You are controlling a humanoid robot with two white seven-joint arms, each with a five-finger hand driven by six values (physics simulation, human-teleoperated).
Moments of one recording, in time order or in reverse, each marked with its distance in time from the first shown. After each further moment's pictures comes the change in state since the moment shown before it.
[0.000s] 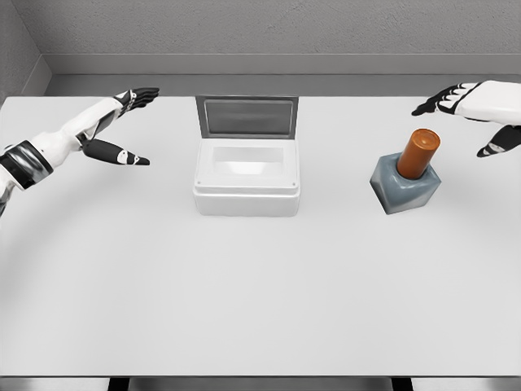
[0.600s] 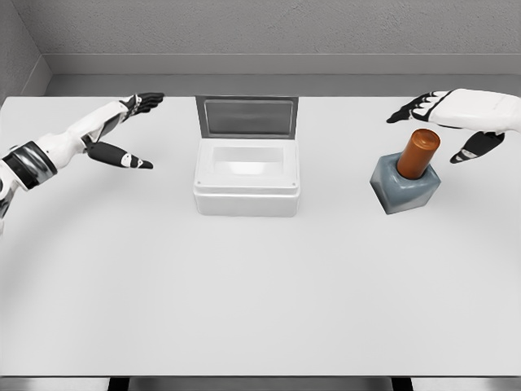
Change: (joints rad) left arm -0.003 -0.007 -0.002 -0.006 -0.007 0.048 -0.021; right arm 0.011 0.066 0.010 -0.006 0.000 0.000 0.000
